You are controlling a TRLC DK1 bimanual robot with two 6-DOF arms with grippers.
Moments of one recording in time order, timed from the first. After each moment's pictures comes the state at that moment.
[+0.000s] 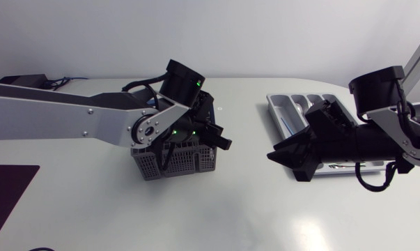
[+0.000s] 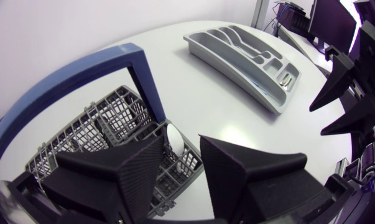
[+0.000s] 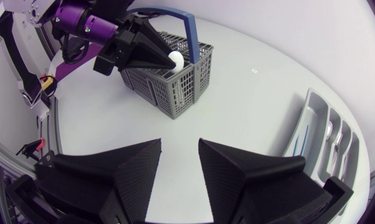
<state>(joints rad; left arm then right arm) -0.71 1.76 1.12 -0.09 -0.05 -0.06 0.20 1.20 0.73 -0.40 -0.55 -0.42</state>
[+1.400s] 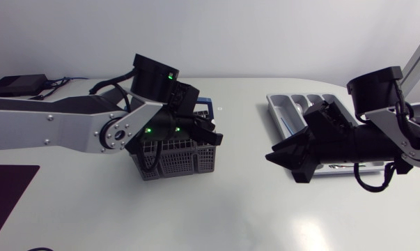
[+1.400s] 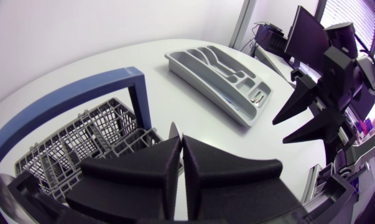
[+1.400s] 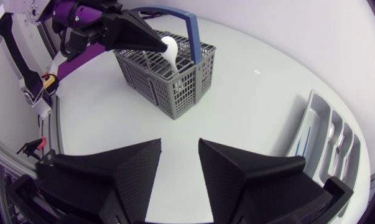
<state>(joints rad) -0.65 1.63 1.01 0.02 0.15 -0.10 0.21 1.20 0.73 -0.40 -0.55 -0.42</state>
